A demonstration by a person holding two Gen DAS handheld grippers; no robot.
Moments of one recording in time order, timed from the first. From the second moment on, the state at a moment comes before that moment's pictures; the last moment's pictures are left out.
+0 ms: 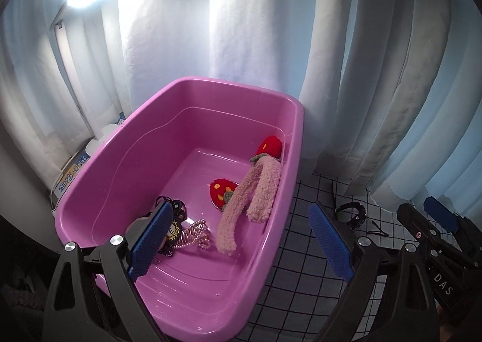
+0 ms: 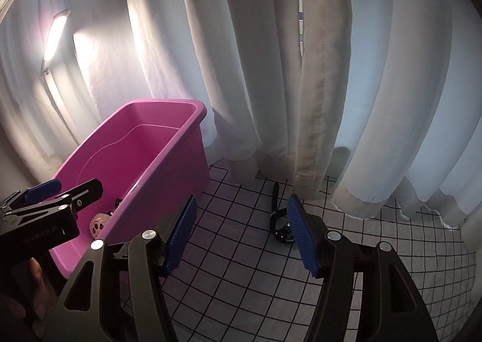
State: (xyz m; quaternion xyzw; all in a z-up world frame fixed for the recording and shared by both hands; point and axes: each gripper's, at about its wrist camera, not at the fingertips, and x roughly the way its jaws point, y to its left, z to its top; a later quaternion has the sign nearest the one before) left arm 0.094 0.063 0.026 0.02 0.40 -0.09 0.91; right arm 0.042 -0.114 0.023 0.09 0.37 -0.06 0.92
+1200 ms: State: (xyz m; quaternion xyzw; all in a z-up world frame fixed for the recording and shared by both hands) left arm 0.135 -0.121 -0.148 0.08 0.48 -0.19 0.85; right arm 0.047 -0.269 -0.169 0.12 0.48 -0.04 0.87
